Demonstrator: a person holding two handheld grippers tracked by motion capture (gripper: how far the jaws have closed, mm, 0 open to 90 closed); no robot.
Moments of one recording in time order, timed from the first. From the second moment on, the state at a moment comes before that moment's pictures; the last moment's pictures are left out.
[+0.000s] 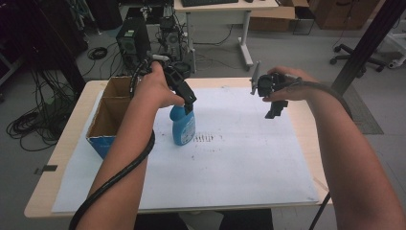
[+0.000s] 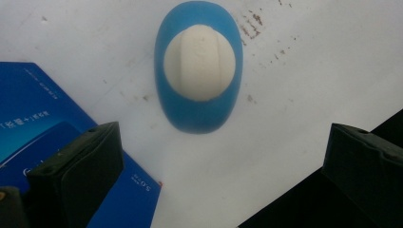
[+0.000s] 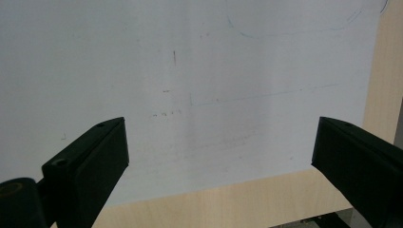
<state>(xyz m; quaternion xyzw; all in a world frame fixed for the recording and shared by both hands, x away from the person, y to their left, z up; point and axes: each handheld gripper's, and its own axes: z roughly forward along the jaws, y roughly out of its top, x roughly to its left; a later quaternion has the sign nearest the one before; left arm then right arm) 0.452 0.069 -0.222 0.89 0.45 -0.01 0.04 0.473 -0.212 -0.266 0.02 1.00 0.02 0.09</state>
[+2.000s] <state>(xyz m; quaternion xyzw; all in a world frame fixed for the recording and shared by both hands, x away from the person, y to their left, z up) 0.474 0.053 -0.277 0.88 0.47 0.01 0.02 0.476 -0.205 -0.277 0.02 1.00 0.02 0.09</state>
